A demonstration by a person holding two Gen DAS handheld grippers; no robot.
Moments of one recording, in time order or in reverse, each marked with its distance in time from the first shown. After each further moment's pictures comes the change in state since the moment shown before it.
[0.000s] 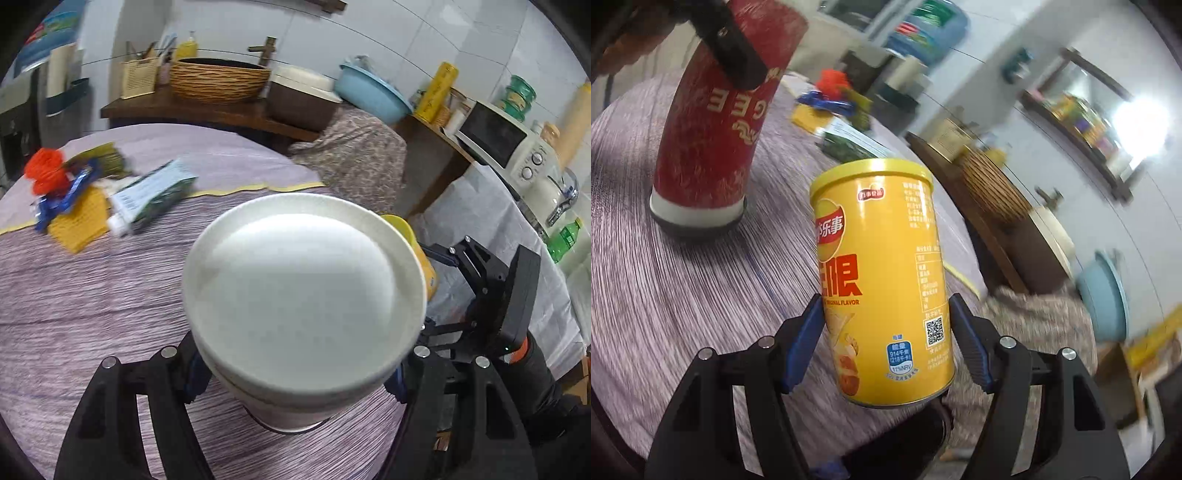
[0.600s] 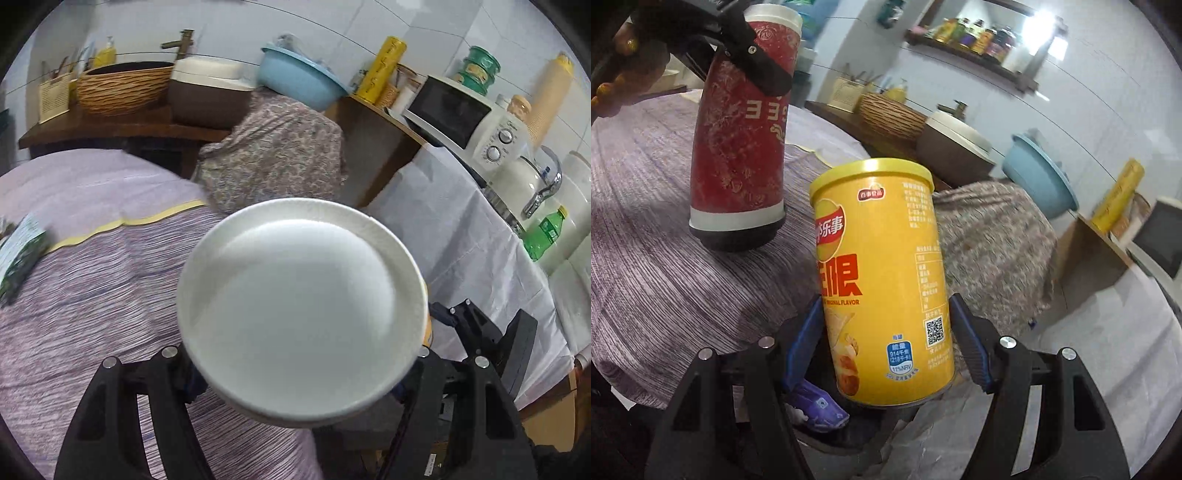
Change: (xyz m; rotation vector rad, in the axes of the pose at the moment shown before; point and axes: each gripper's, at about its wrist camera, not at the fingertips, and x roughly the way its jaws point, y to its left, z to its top) left arm 0.095 -0.125 0.055 0.105 0.033 -0.166; right arm -0.041 -0.064 -0.113 0.331 0.101 -0.170
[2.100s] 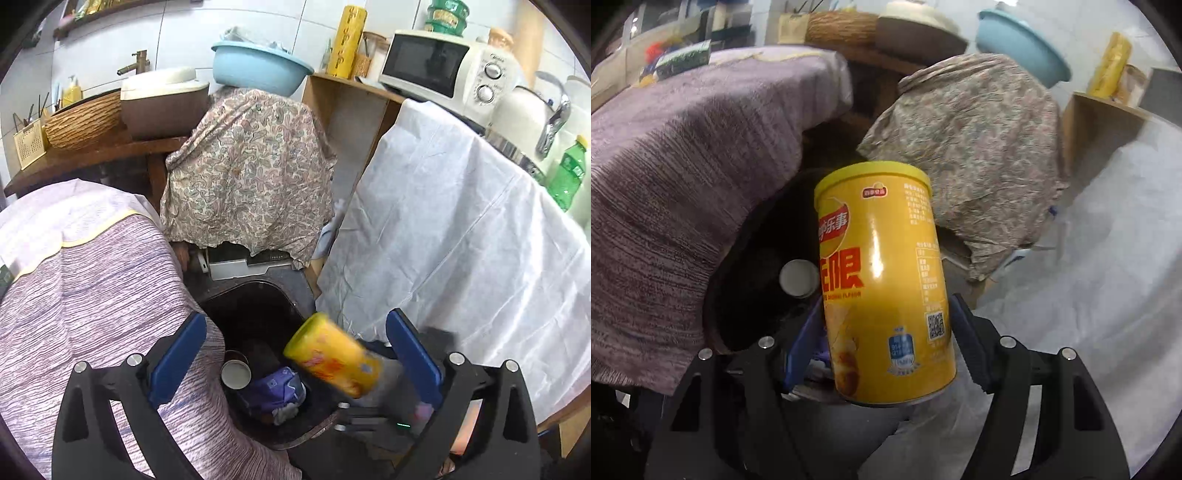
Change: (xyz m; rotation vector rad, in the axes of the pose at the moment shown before) left arm 0.075 -0.097 -0.028 0.150 -0.025 0.111; right arm 0.094 0.014 -0.103 0.198 0.298 0.063
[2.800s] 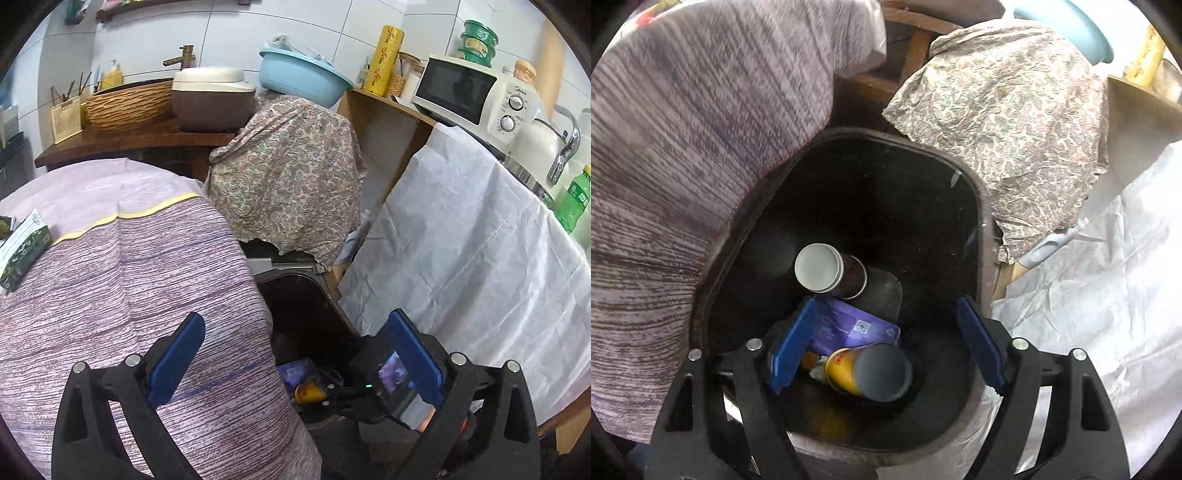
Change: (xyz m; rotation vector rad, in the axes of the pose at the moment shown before) left arm -0.038 0.054 -0.023 -0.093 -0.030 0.063; right arm 0.048 0.032 0.007 0.006 0.089 0.014
